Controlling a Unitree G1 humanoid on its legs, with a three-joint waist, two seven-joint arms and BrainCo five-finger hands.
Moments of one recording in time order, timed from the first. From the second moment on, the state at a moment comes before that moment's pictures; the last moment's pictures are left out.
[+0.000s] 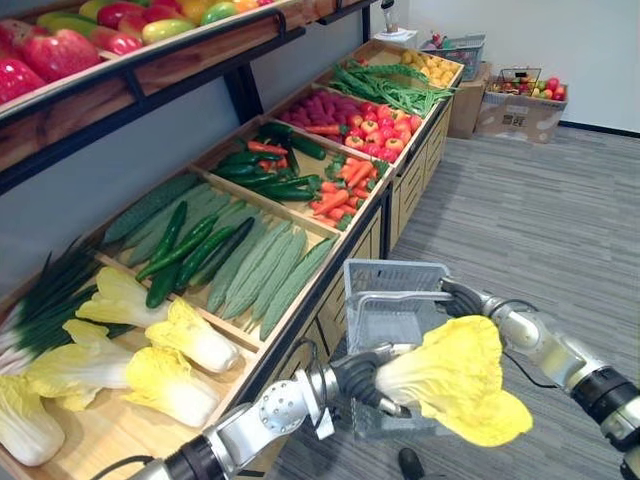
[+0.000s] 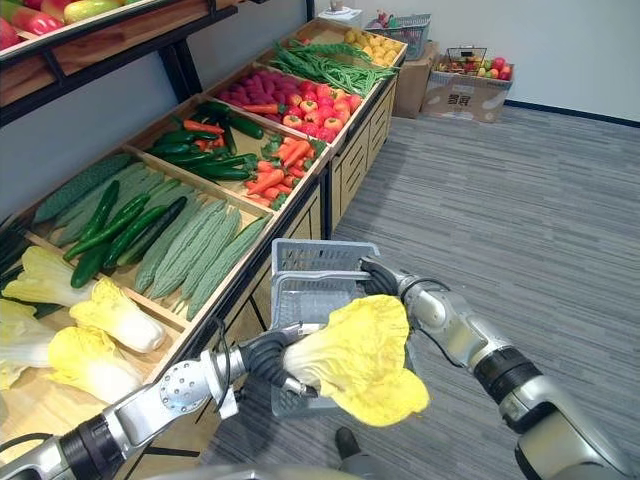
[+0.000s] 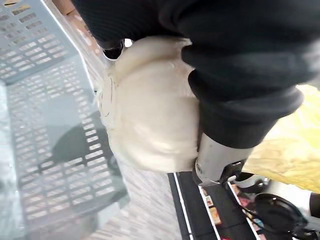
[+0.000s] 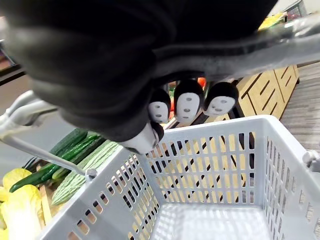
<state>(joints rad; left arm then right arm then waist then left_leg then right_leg) -0.17 0.61 -0.82 -0.01 -0.02 -0.39 -0.16 -0.42 -0.76 0.61 0.33 -0.26 -0.22 0.12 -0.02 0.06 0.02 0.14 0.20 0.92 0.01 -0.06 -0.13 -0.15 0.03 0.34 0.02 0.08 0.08</state>
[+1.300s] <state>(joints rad) -0.32 0.34 -0.63 0.45 0.46 -0.29 -0.02 -0.45 -0.75 0.61 0.17 -0.16 -0.22 0.25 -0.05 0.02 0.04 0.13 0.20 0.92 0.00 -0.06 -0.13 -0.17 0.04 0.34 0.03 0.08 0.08</state>
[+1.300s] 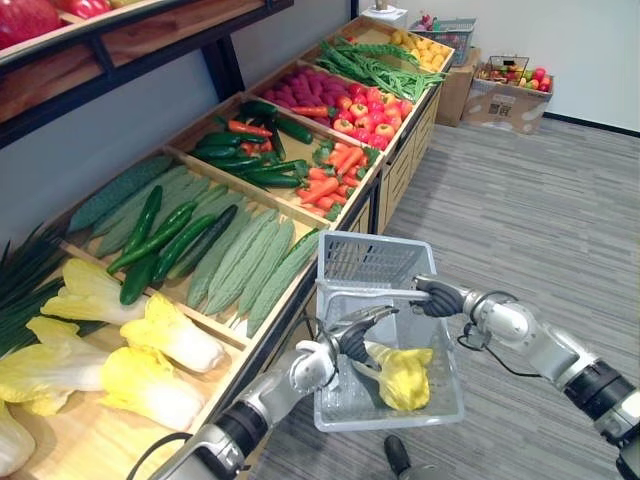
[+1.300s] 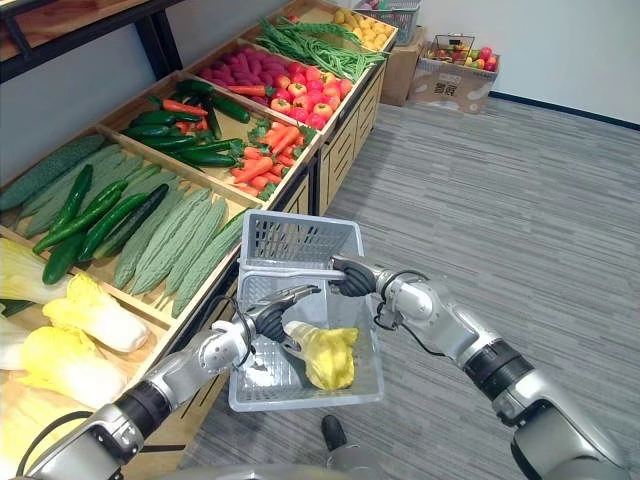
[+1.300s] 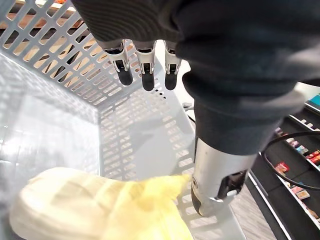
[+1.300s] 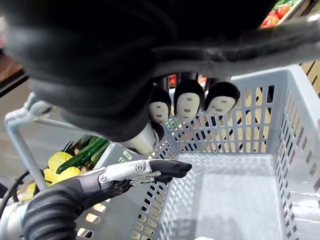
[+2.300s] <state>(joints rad) -0.30 0.31 -0.77 -0.26 0.15 -0.34 -0.05 -0.26 -0.64 0.37 0.36 -0.29 -0.18 0.21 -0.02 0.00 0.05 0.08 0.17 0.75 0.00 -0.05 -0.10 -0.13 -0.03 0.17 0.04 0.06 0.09</state>
